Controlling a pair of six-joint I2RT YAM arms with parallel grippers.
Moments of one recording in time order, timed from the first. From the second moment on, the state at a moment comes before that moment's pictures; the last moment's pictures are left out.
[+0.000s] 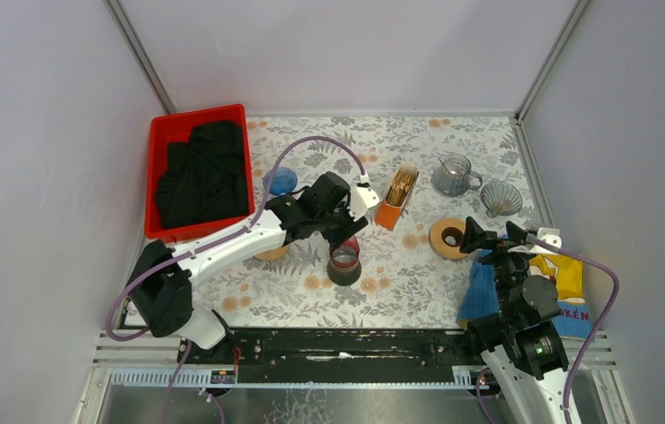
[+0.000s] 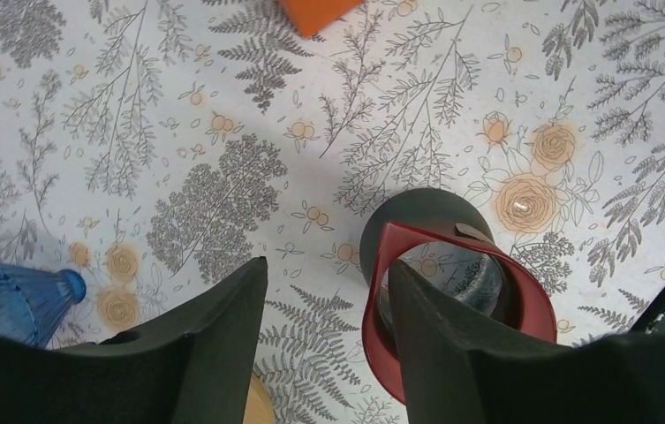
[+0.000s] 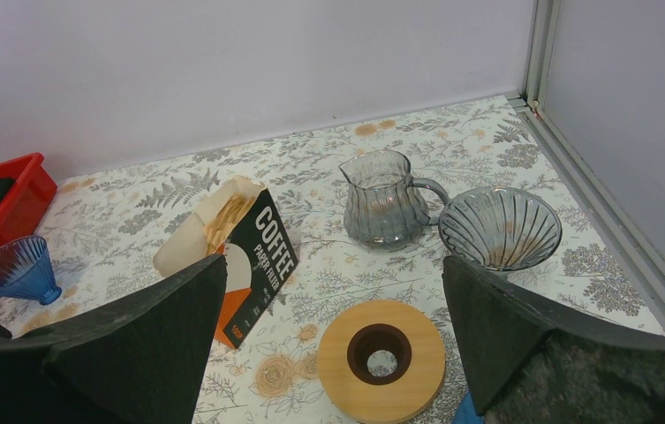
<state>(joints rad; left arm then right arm) -0.83 1.52 1.18 -0.49 0.09 0.26 0.30 0.03 0.43 -0.30 0.33 0.18</state>
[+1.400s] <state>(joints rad) -0.86 1.50 1.18 -0.72 -0.09 -0.41 0.30 0.03 0.43 -0.30 0.32 0.18</state>
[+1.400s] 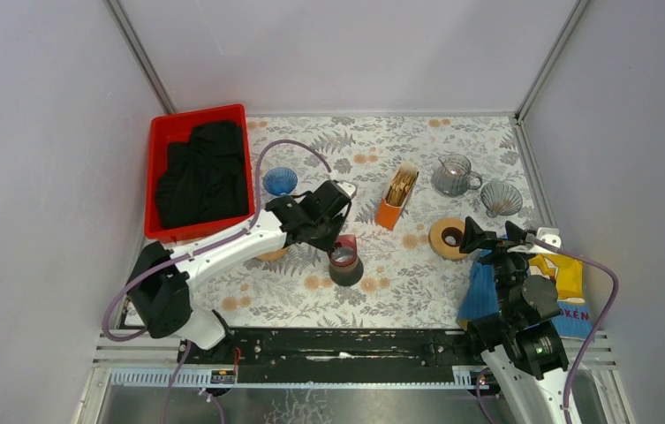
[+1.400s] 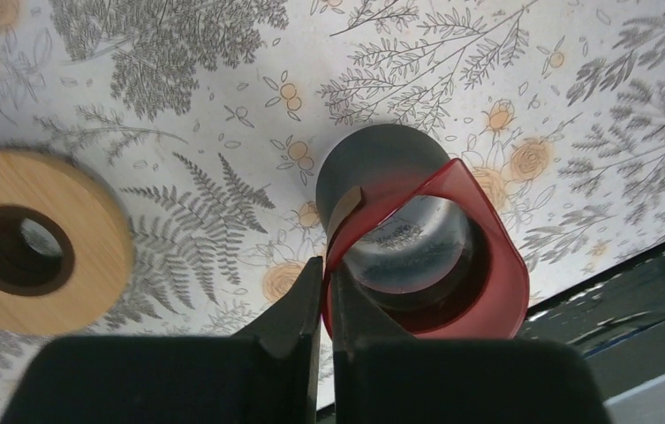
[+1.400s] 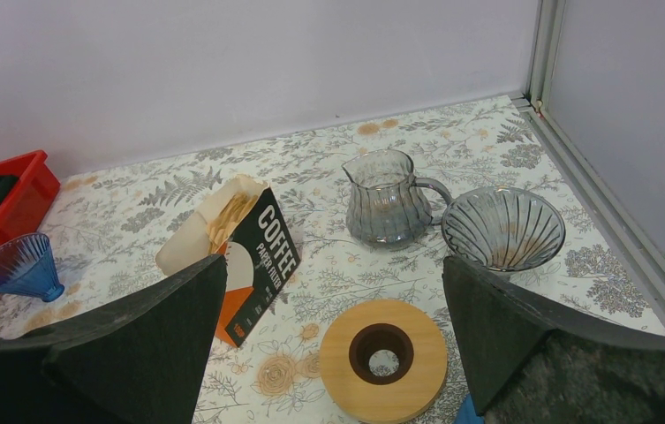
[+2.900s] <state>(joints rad) -0.83 1.56 1.32 -0.73 -0.36 0.23 0.30 0.03 0.43 -0.30 0.32 0.18</state>
